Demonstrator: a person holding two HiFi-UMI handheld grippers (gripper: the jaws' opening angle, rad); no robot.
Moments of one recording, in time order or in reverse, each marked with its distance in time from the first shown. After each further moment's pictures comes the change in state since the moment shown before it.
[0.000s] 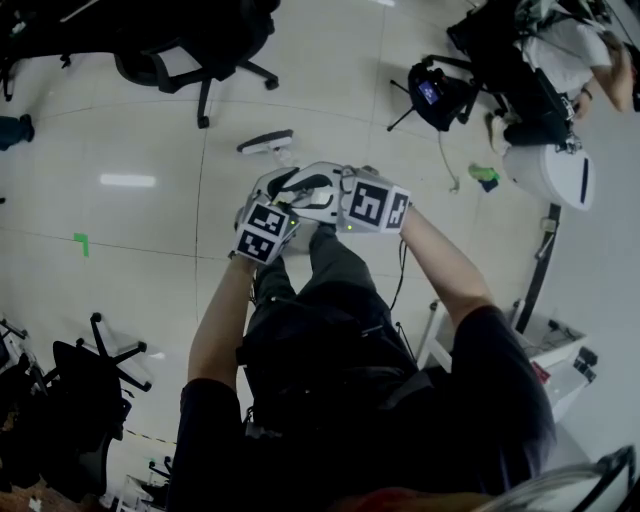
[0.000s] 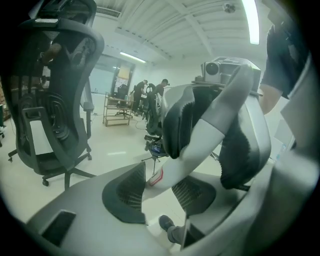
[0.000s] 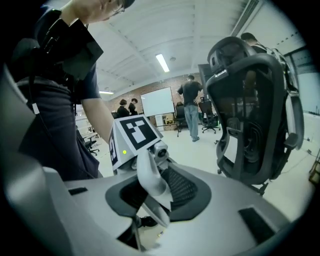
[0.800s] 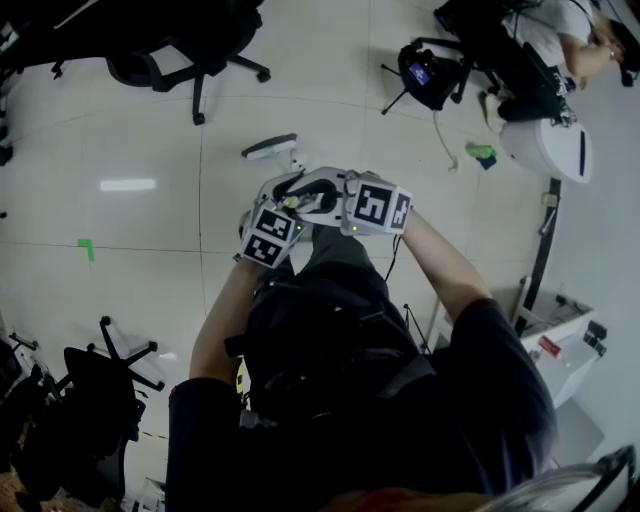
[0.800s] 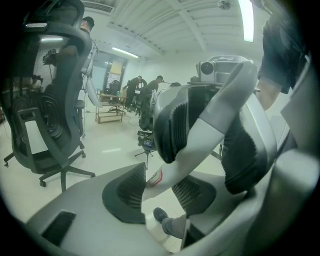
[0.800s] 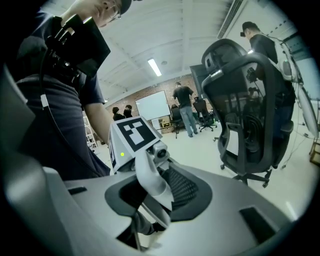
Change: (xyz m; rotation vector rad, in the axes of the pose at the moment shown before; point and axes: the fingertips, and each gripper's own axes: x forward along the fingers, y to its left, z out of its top) left arm -0.018 -0.043 -0.020 0.049 0.062 -0.064; right arm -0.004 0.043 -0.001 0.105 -0.053 -0.017
